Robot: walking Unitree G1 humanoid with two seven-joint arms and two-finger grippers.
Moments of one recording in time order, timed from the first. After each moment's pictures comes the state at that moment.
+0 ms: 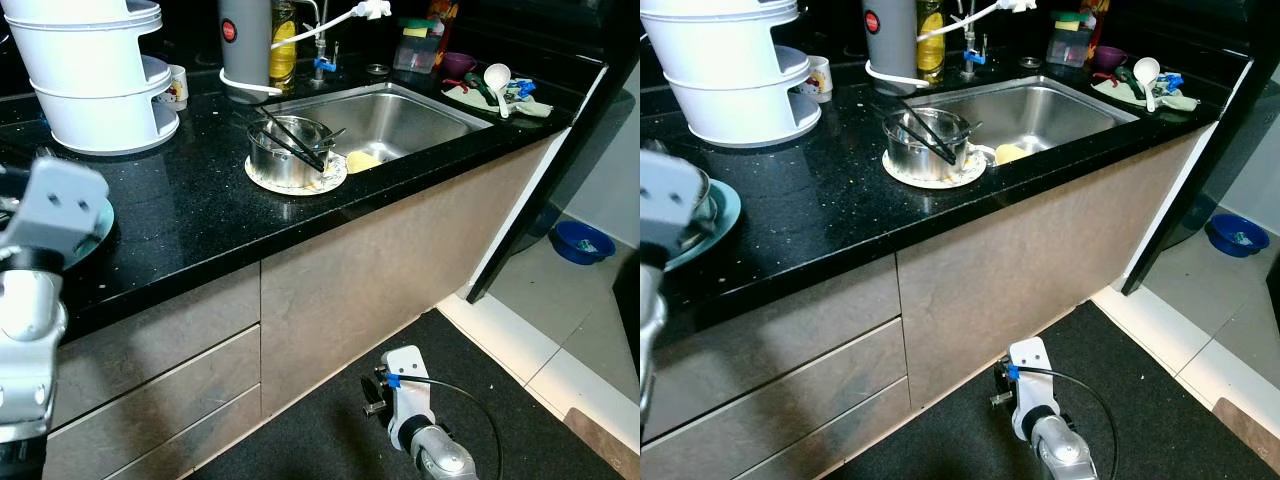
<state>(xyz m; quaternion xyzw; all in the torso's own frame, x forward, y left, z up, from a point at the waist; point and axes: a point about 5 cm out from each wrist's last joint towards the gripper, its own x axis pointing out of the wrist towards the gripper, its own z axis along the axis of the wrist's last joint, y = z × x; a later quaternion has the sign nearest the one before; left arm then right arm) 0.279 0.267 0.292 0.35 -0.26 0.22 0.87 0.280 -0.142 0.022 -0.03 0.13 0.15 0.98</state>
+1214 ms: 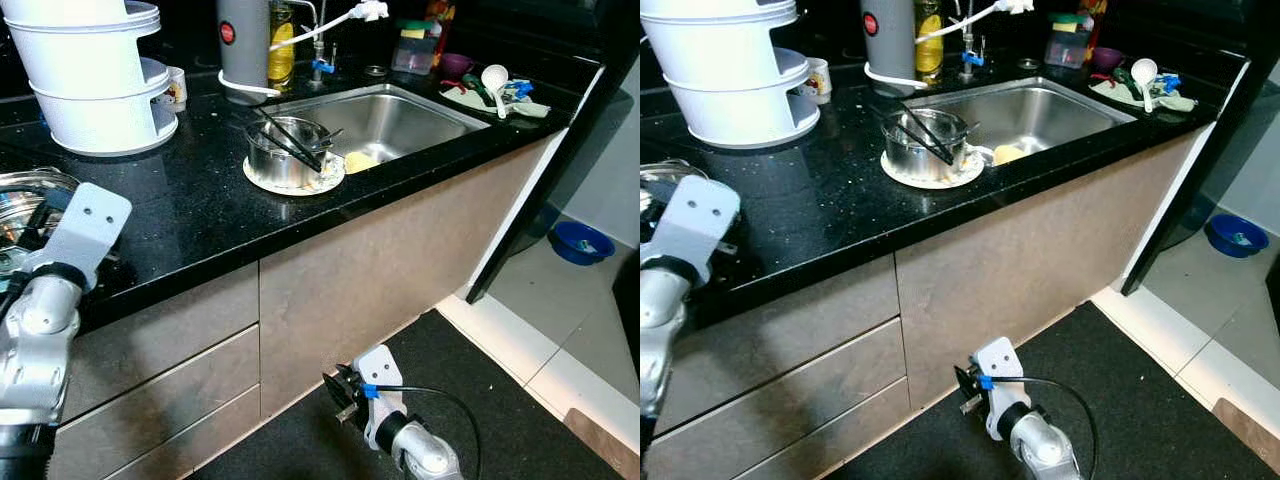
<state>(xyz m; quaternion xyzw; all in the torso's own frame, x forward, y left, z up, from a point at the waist) 0.316 0.273 0.246 0.34 -0.08 0.13 0.93 0.276 -0.102 0.051 -0.04 0.04 0.30 0.95</state>
